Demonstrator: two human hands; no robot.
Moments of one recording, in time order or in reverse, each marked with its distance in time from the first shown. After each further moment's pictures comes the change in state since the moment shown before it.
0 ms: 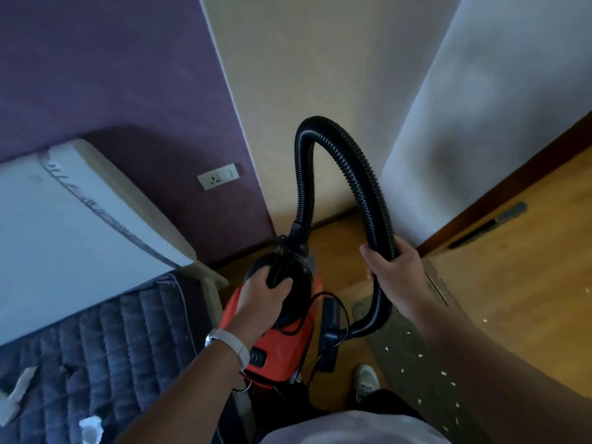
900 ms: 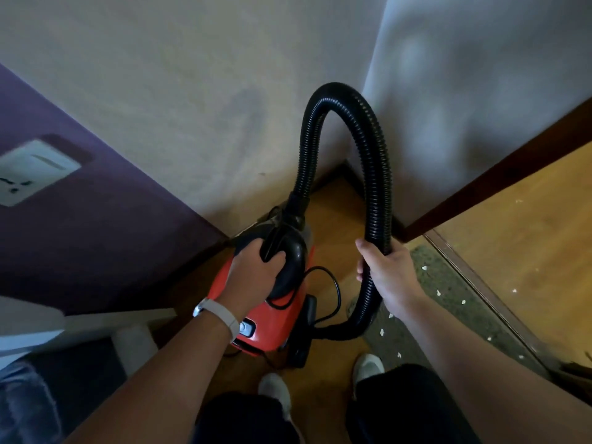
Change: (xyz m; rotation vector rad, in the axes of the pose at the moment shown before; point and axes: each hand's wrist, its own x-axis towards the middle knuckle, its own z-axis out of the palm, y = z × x) left_hand 0.305 -0.083 0.195 0.293 -0.141 0.148; right_hand 0.232 0.286 0.017 0.353 0.199 0.294
